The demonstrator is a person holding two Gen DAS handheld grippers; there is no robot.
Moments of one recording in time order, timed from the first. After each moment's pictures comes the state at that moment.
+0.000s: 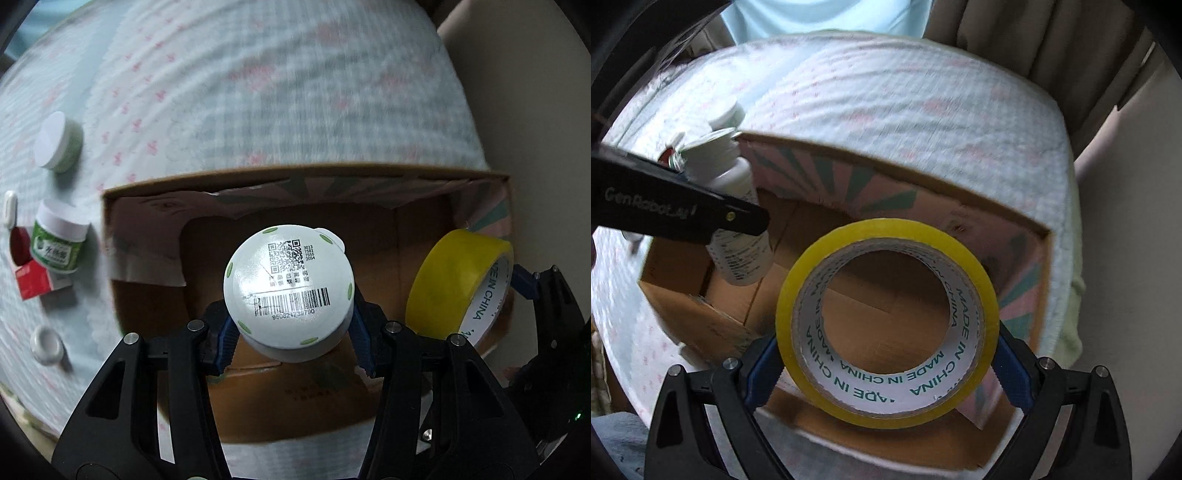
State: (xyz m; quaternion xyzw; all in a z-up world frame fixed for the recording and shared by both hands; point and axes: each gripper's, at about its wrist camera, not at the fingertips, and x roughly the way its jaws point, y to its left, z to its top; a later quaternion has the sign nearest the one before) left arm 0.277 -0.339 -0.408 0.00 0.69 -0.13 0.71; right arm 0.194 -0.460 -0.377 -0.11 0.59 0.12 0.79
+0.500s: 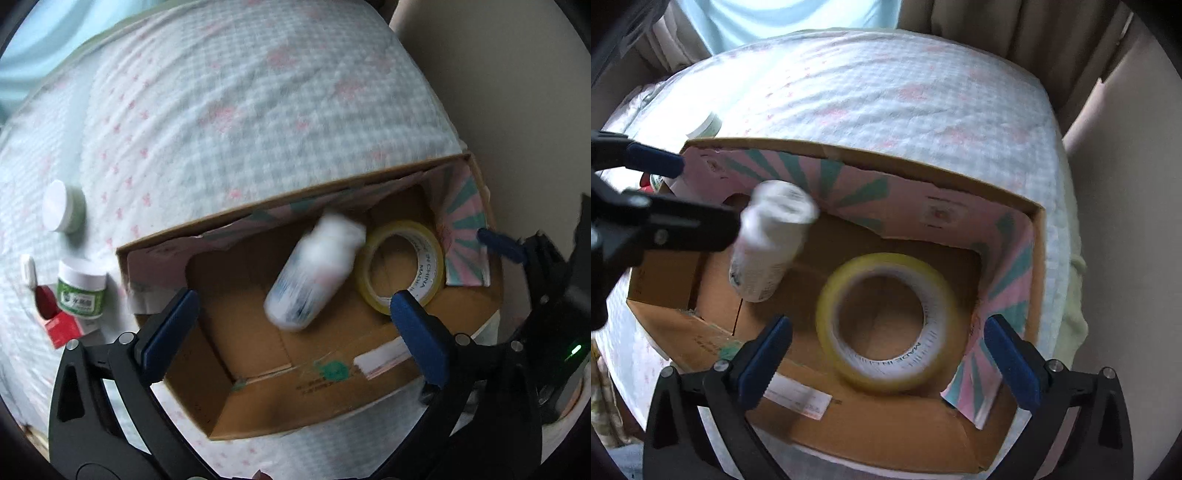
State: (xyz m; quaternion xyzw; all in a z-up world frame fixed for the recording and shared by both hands) left arm 0.271 -0.357 -0.368 0.07 0.66 -0.18 0.73; right arm 0.199 -0.482 -0.366 -0.07 0.58 0.07 0.81
